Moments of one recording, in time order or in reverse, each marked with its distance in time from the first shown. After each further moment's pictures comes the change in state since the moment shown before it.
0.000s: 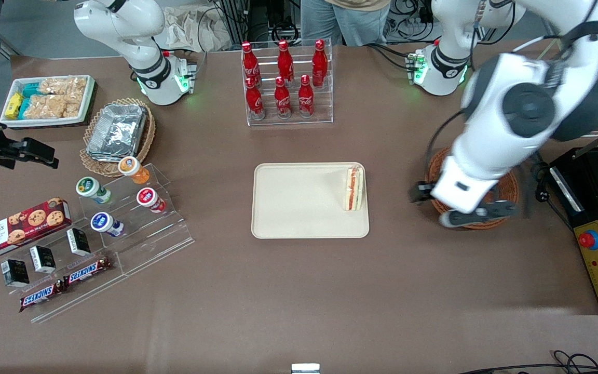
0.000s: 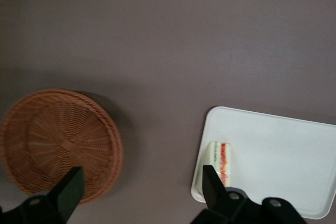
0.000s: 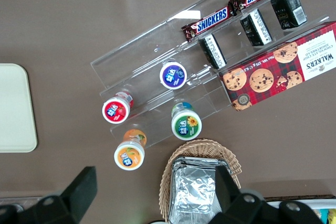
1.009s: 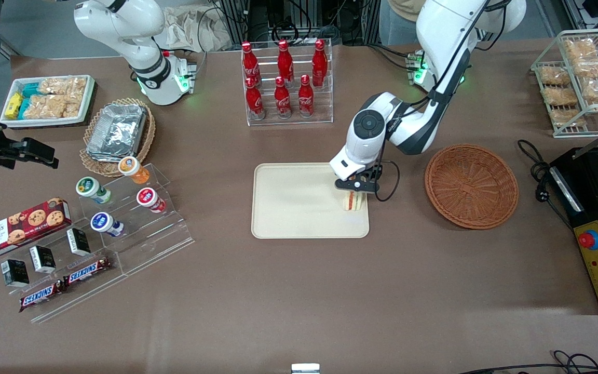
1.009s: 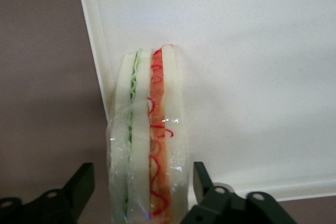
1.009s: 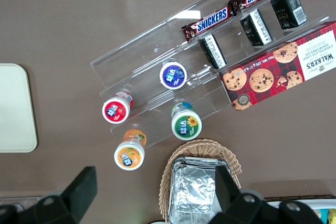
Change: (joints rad) arm -0.368 0.120 -0.023 -0.636 0.037 0.682 -0.135
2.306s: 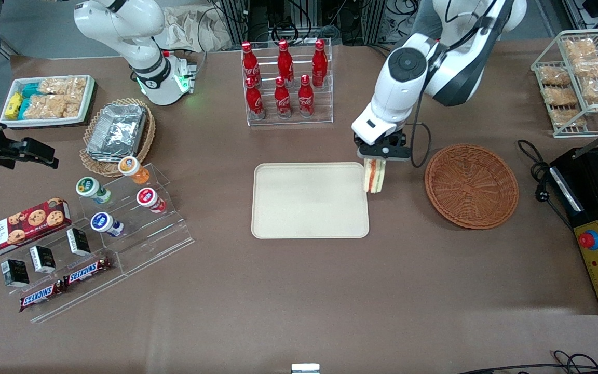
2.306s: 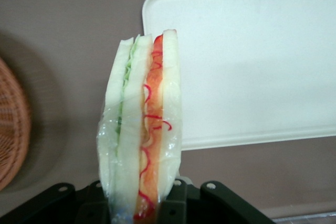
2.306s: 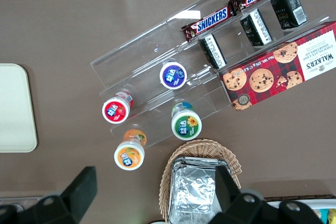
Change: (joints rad) arm 0.046 -0.334 -0.010 -0.112 -0.082 -0.139 0.048
